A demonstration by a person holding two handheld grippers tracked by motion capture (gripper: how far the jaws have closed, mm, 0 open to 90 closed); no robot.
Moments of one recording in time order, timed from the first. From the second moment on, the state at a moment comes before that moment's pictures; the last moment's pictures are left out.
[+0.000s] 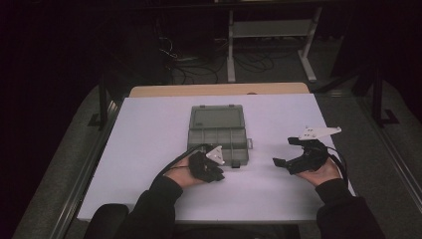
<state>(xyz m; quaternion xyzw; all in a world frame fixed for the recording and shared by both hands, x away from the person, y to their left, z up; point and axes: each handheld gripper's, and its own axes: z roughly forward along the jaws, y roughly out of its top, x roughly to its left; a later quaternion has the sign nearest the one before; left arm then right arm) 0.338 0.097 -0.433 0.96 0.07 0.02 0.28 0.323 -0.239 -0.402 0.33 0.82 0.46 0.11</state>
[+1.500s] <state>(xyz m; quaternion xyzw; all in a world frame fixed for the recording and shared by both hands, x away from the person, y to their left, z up) 0.337 0.113 -0.373 0.95 0.06 0.04 0.31 0.322 -0.239 -0.402 0.33 0.82 0.46 0.11</state>
